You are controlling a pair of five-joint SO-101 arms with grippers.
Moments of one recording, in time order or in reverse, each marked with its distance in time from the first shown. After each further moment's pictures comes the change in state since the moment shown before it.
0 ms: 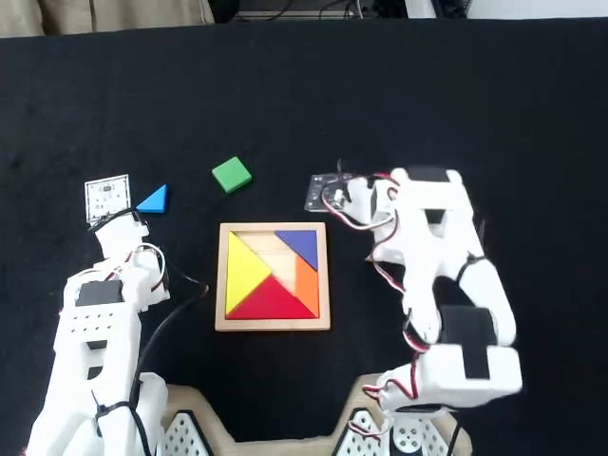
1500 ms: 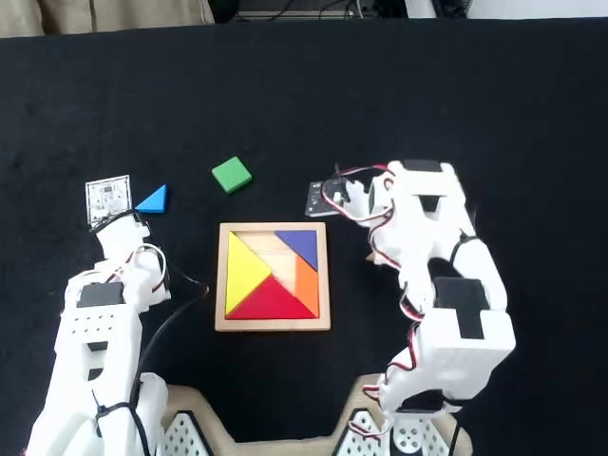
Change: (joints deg) left arm 0.3 0.0 1.0 -2.1 0.0; right arm 0.4 8.9 -3.5 1.5 2.5
